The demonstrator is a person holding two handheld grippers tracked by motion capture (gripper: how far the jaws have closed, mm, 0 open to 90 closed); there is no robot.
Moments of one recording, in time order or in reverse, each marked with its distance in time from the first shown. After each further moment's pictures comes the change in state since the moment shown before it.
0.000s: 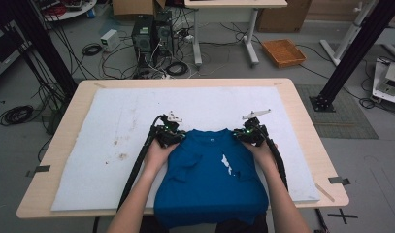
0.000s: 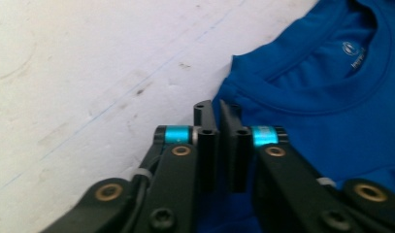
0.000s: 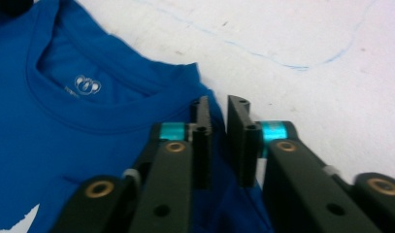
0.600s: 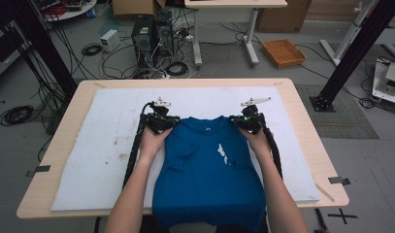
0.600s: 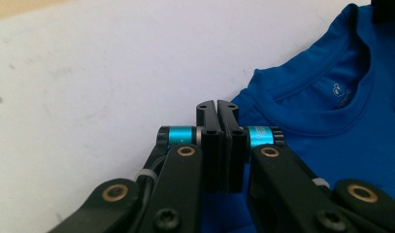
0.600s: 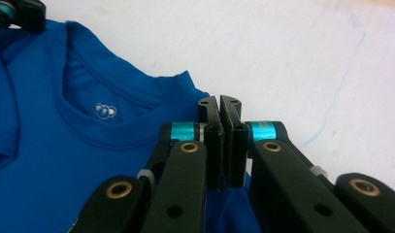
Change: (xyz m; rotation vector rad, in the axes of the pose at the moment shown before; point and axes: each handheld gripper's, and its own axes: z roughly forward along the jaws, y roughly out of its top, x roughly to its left) left arm 0.044 0.021 -0.017 -0.119 -0.004 -0.128; right arm -0.006 0.040 -0.003 -0.125 -0.003 0.028
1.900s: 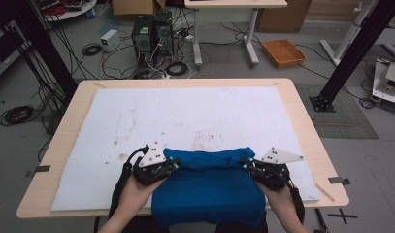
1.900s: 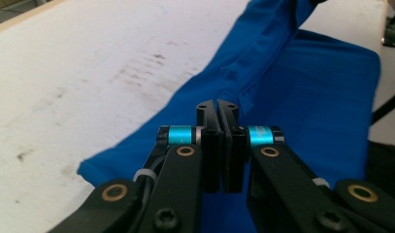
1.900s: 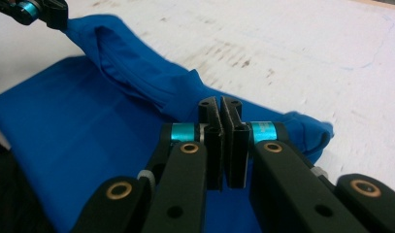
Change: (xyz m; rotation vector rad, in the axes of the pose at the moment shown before) left arm -0.118 -0.080 -0.119 -0.080 -0.176 0.293; right arm 0.100 -0.104 -0.131 -0.131 0.066 -0.106
